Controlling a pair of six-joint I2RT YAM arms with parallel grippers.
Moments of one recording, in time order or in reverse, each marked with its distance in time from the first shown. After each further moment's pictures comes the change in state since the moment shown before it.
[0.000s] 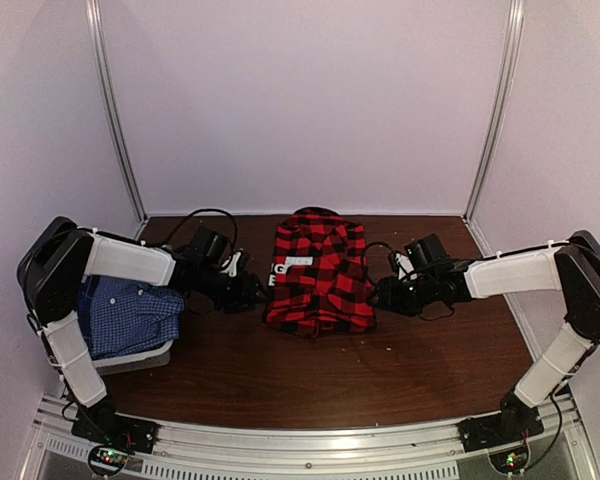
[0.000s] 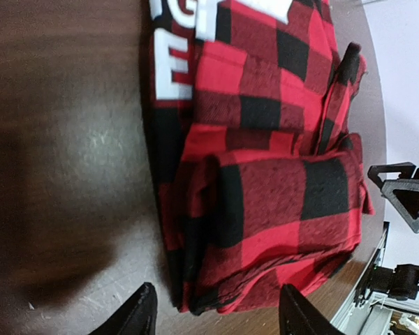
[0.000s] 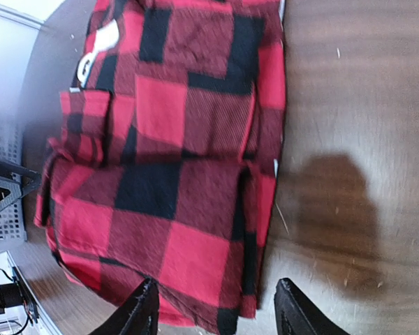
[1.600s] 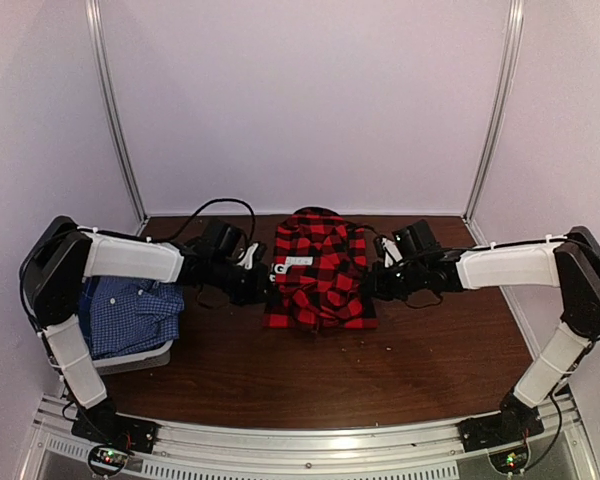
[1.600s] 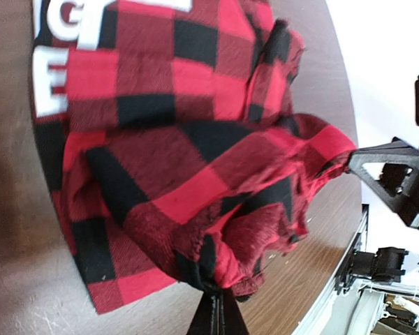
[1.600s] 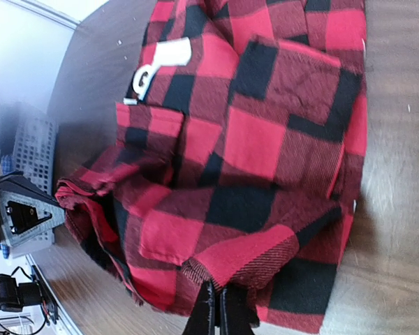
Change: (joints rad) left arm -0.087 -0.005 0.051 -0.002 0.027 -0.027; right arm 0.060 0.015 0.095 -0.009 -0.006 0.024
